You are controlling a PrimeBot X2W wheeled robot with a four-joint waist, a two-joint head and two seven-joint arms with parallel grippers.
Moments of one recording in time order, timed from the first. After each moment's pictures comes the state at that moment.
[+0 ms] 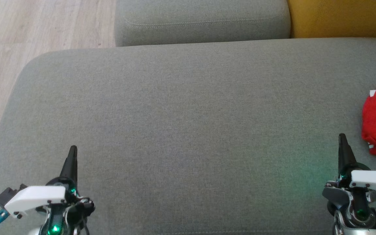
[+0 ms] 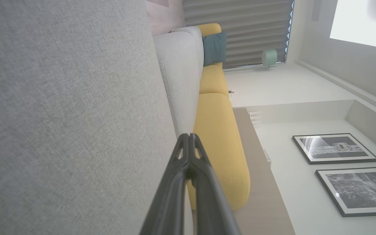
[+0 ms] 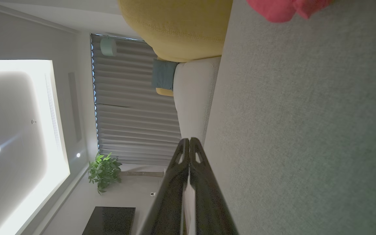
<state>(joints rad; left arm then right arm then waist) -0.05 0.03 0.05 0.30 -1.45 -0.10 0.07 -0.11 -0.05 -0.11 0.34 1.43 0.12 0.06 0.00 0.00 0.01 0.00</state>
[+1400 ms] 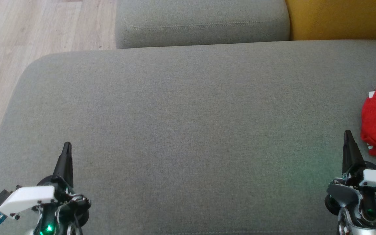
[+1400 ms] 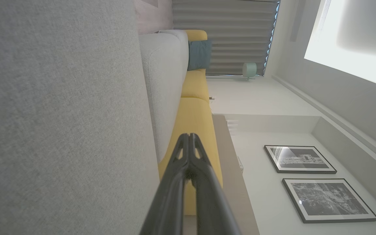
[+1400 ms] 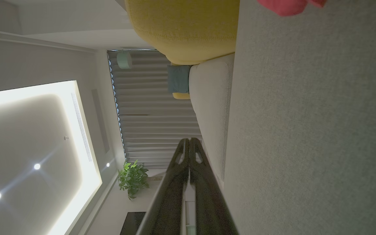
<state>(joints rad) -0.06 0.03 0.08 0.28 -1.60 -0.12 0.10 -0.09 -0.05 -0.13 0.28 1.60 0.12 0.11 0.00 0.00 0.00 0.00</state>
